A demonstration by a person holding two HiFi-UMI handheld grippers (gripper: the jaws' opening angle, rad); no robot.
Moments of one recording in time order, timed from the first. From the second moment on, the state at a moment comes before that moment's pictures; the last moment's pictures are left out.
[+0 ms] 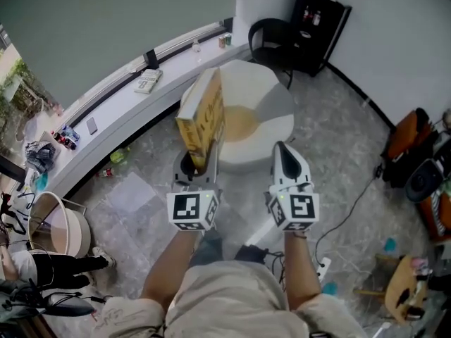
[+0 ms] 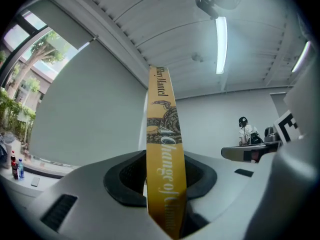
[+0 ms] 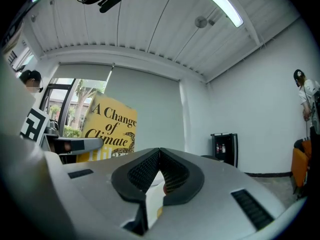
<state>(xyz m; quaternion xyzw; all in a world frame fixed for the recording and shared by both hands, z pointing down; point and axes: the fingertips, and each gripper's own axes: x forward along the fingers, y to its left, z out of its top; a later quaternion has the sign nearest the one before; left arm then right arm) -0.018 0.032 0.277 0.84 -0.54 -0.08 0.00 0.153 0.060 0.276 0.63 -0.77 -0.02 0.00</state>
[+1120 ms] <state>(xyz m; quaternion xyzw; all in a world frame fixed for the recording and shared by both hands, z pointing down) -0.011 -0.282 0.303 0.86 -0.50 -0.06 0.02 0.161 -0.250 0.301 0.66 -0.76 -0.02 0.01</state>
